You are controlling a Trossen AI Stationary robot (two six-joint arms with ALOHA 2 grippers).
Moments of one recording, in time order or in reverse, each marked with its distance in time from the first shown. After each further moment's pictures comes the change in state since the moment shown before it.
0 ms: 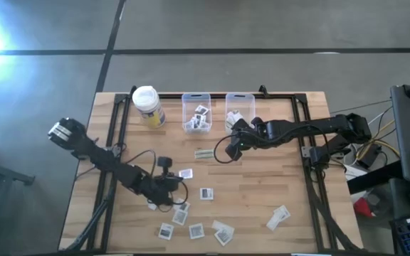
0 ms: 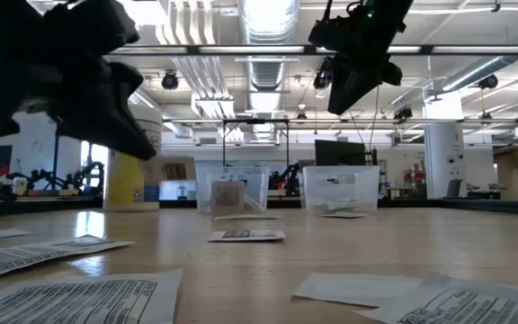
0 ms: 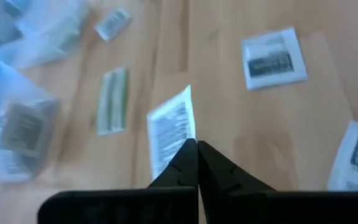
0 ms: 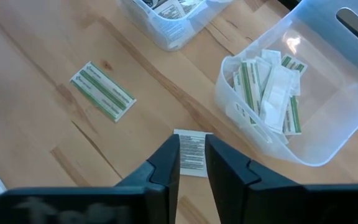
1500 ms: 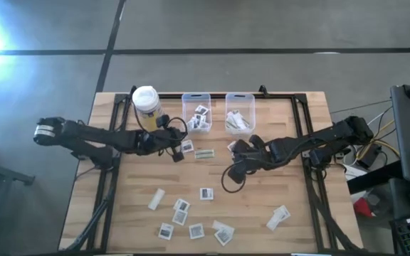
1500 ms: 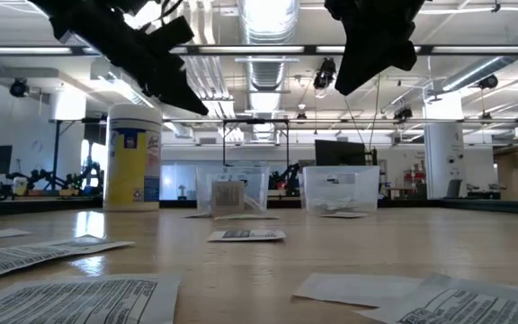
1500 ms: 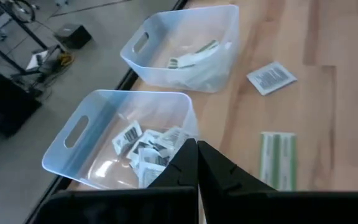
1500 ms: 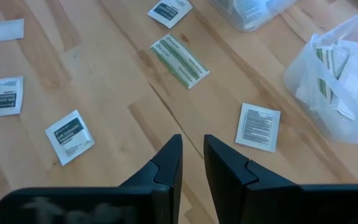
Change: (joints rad) left arm 0.532 -0.242 0.008 0.117 0.123 0.269; right arm 0.235 0.000 -0.002 0.029 0.001 0.090
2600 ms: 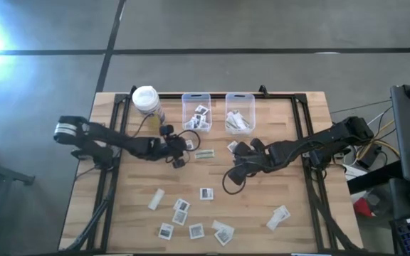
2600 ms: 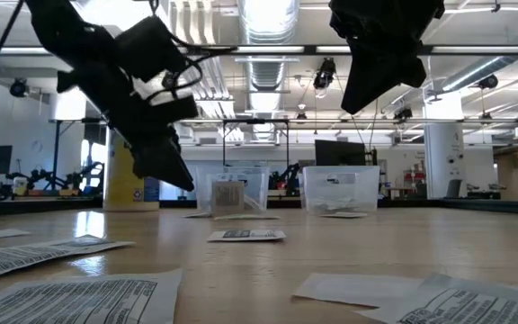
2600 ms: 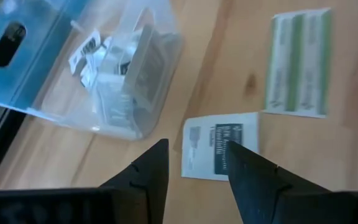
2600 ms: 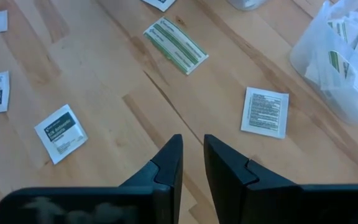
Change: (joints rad) left arm 0.016 0.270 -0.079 0.038 0.000 -0.083; right arm 0.009 0.000 -0.090 0.072 -0.002 0.068
